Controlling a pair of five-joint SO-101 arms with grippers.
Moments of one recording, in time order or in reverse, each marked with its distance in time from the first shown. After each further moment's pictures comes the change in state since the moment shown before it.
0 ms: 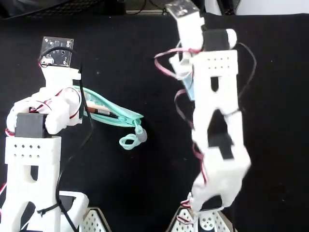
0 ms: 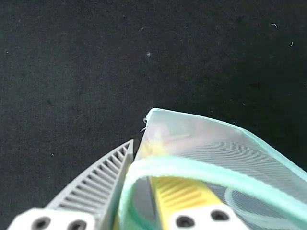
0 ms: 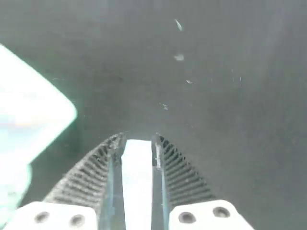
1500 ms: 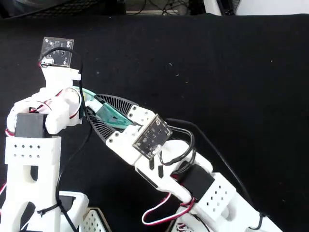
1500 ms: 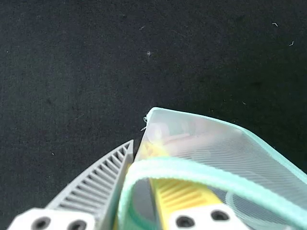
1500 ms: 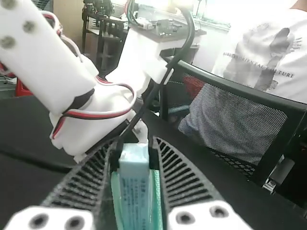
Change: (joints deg) left arm 0.0 0.0 0.3 0.0 0.0; right arm -39.2 -74.7 95.7 -84.3 -5.6
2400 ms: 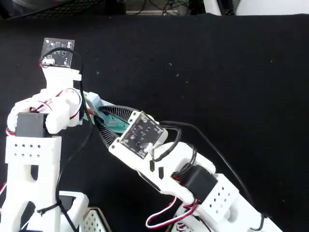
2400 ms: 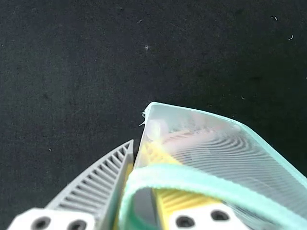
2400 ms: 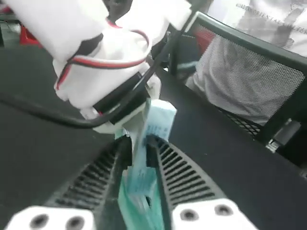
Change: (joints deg) left arm 0.1 0.0 0.3 0.4 0.0; right arm -0.2 -0.9 -2.2 13.2 2.3
